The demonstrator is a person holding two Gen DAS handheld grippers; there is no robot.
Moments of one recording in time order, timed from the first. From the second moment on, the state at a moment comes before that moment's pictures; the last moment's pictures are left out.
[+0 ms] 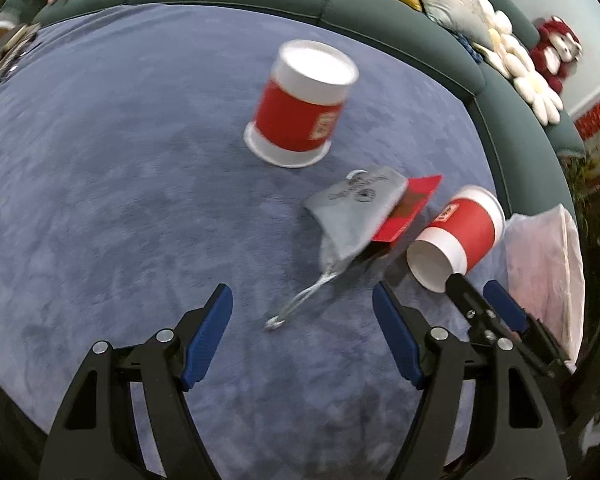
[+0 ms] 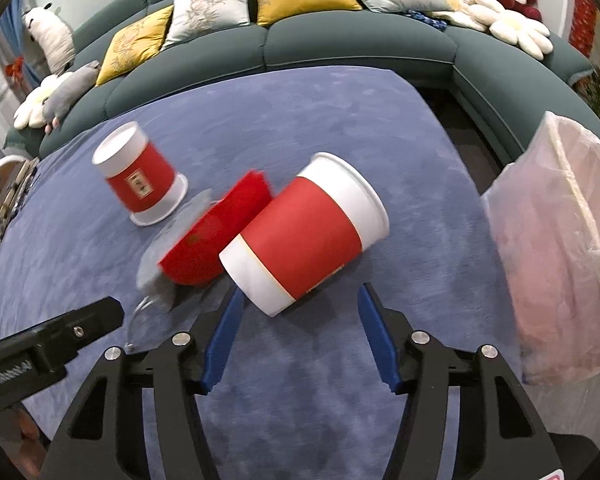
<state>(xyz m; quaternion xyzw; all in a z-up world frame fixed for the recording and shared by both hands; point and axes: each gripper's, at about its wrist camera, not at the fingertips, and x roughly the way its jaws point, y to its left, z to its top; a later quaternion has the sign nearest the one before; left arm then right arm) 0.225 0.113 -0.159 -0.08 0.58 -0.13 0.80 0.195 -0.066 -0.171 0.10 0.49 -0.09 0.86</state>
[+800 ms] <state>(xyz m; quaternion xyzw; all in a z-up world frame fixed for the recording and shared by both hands) 0.241 0.094 -0.172 -0.03 0.57 -0.16 0.80 0.243 -0.087 -0.182 0.15 0.51 -0.09 0.84</state>
